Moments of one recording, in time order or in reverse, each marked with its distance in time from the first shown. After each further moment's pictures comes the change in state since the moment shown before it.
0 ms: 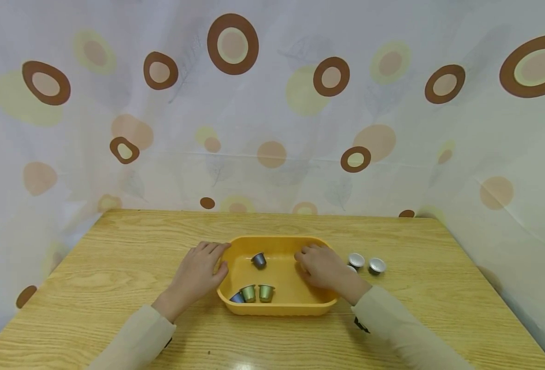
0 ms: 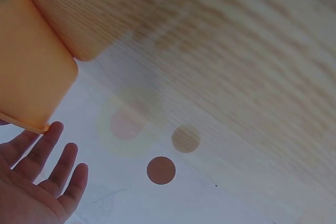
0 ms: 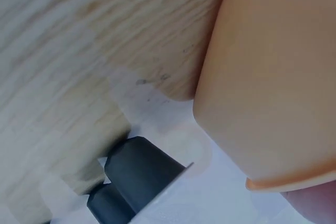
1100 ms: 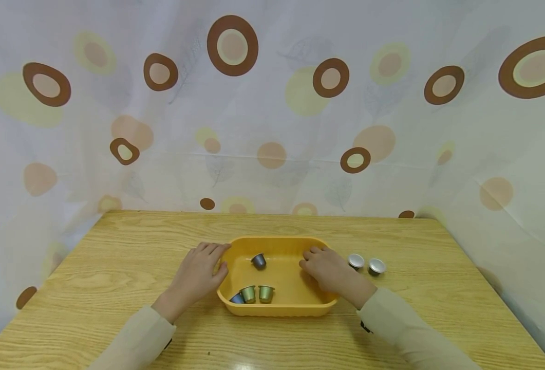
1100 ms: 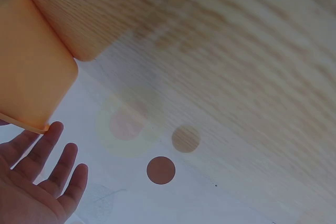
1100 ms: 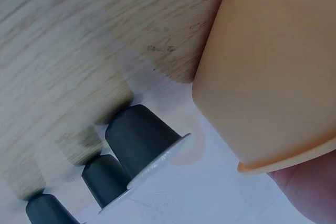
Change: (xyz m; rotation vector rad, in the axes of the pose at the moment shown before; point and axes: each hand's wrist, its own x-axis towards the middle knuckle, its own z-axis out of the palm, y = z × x) left_hand 0.001 0.002 -0.002 -0.003 0.001 -0.002; right_hand -0.010 0.002 -0.005 -0.181 -0.099 -0.083
